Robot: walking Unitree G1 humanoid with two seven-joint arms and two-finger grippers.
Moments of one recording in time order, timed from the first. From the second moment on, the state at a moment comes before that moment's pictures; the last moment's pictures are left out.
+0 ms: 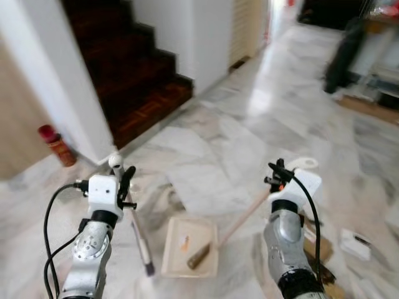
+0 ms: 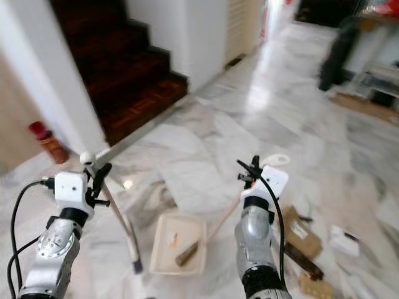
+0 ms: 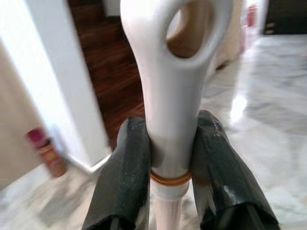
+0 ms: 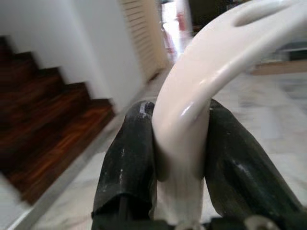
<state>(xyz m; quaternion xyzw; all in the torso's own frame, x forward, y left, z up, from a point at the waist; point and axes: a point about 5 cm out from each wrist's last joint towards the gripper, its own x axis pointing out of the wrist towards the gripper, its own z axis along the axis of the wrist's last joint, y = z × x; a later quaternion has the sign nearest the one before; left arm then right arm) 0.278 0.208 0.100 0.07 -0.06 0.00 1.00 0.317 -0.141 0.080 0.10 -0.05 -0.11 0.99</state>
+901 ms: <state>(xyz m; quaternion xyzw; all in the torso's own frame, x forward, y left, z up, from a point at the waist) 0.279 0.199 0.100 0.07 -0.06 -0.02 1.00 0.315 -0.156 0.076 0.09 -0.04 -0.13 0.99</state>
